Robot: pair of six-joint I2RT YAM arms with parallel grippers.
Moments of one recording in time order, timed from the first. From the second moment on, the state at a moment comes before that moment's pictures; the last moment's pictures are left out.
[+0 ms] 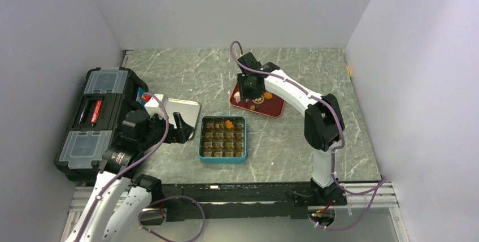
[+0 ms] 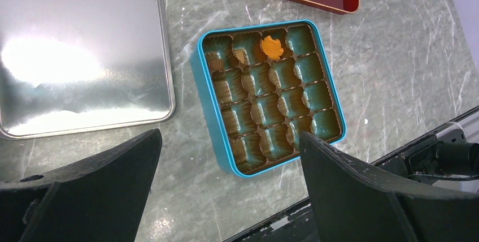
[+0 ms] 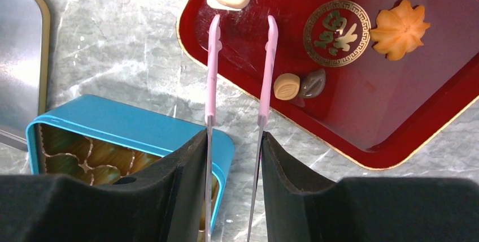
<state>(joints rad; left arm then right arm) -0.29 0.55 0.70 -0.64 0.22 -0.33 0.62 1.96 1.69 -0.79 0.09 0.43</state>
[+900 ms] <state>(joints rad) -0.29 0.55 0.70 -0.64 0.22 -0.33 0.57 2.03 1.69 -0.76 -0.01 0.29</state>
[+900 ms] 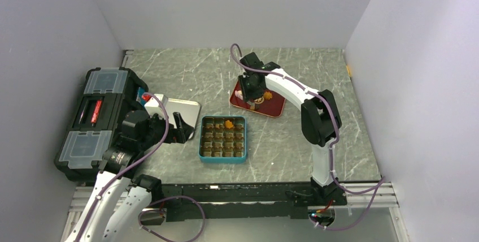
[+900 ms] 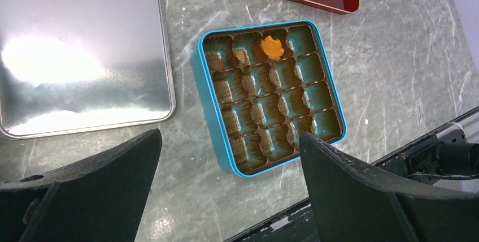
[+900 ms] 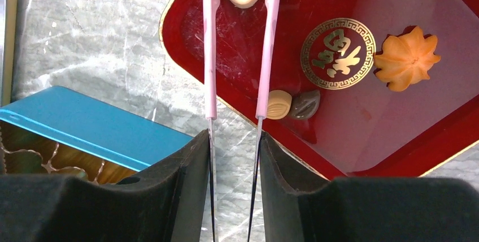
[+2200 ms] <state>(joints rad) -0.29 0.55 0.70 -0.64 0.22 -0.33 0.57 2.05 1.69 -0.75 -0.02 0.28</state>
